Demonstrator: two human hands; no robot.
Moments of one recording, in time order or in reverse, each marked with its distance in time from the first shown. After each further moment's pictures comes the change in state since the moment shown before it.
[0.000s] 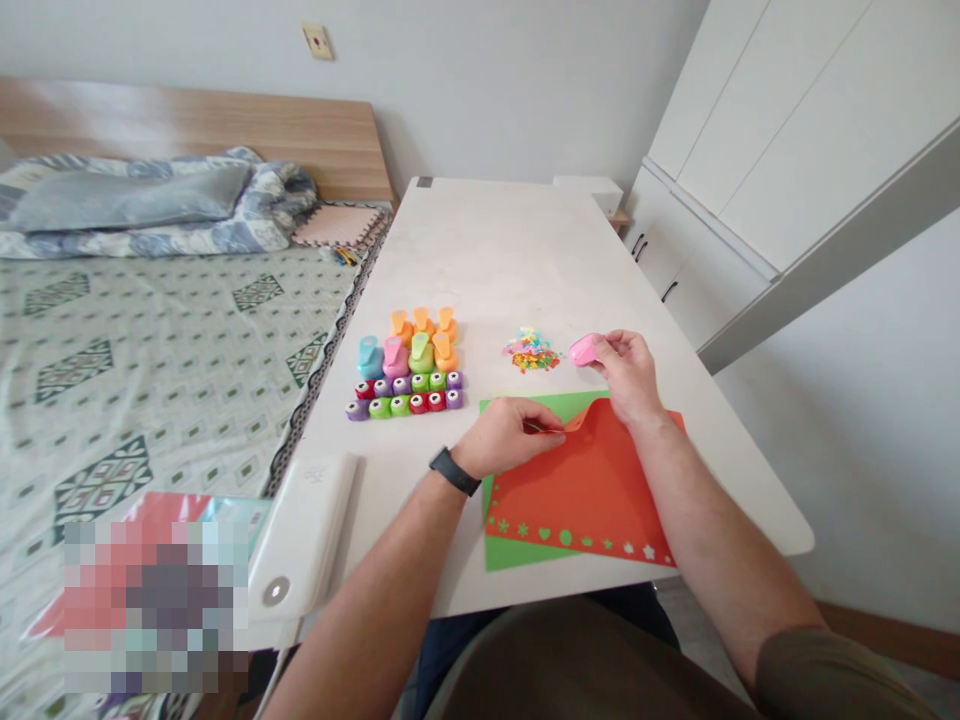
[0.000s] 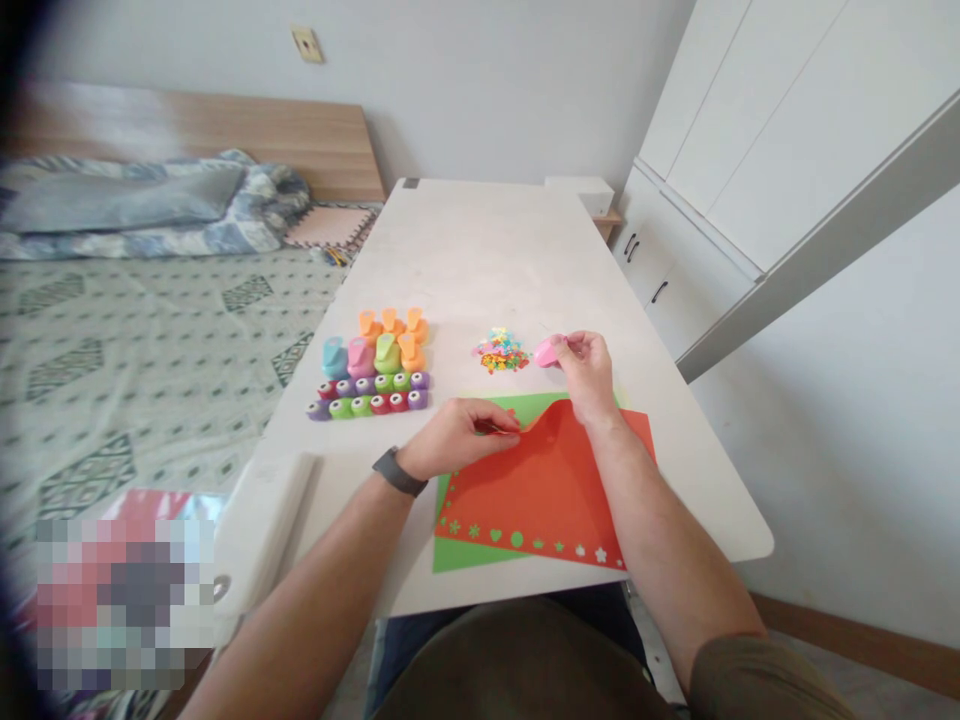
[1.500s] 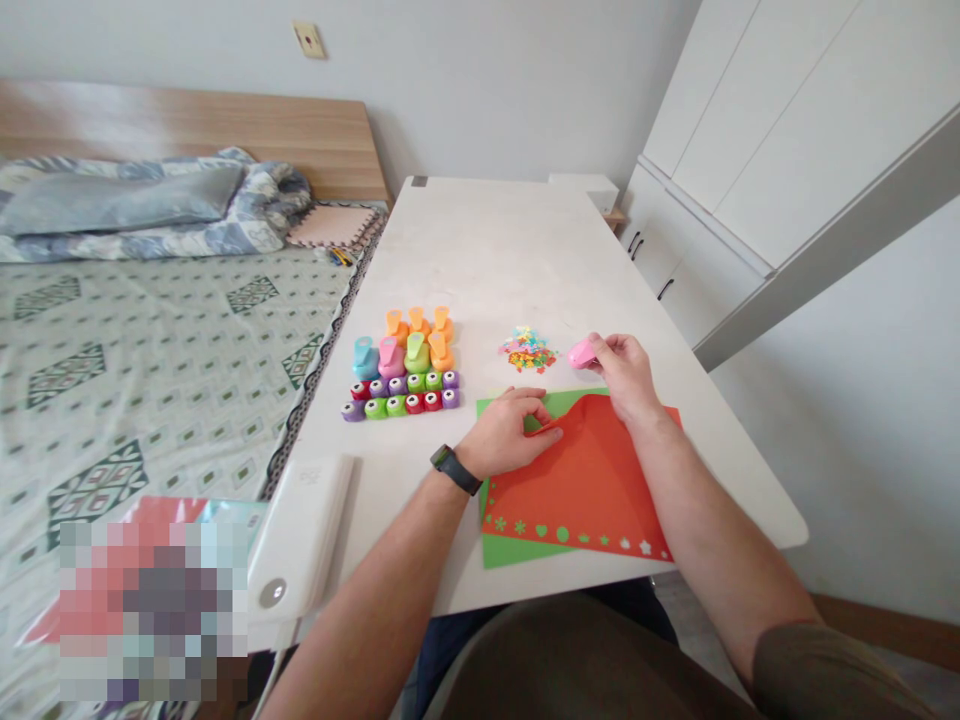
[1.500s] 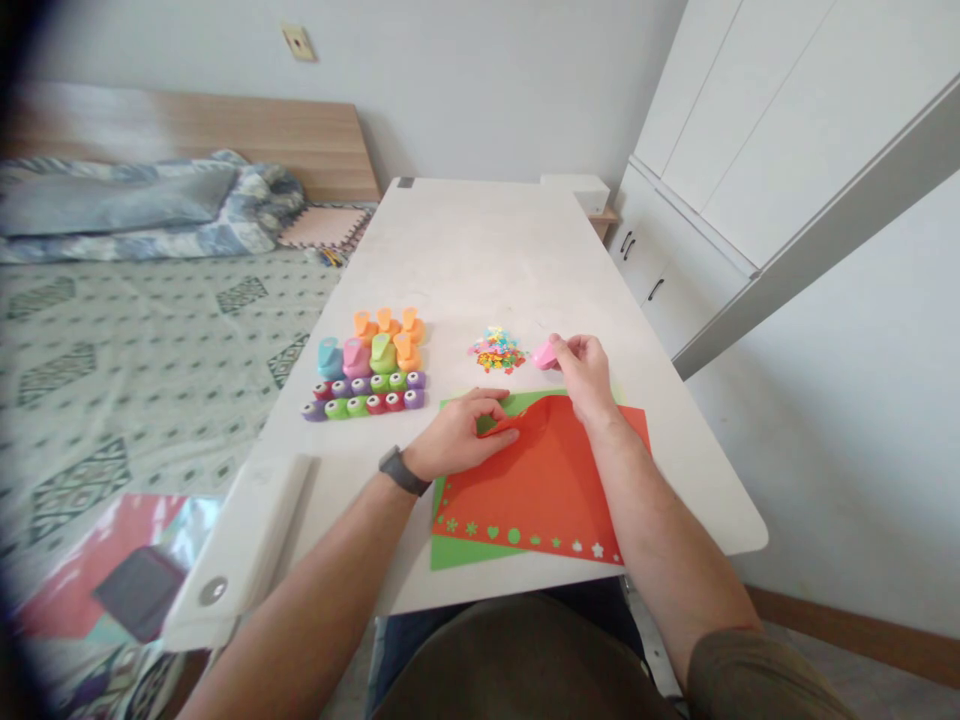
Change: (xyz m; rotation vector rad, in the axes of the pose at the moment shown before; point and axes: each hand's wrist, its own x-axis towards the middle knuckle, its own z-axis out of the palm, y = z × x) left_hand 0.002 -0.001 0.004 0.385 0.124 0.162; right_hand 0.002 0.001 -0.004 -0.099 0.036 0.060
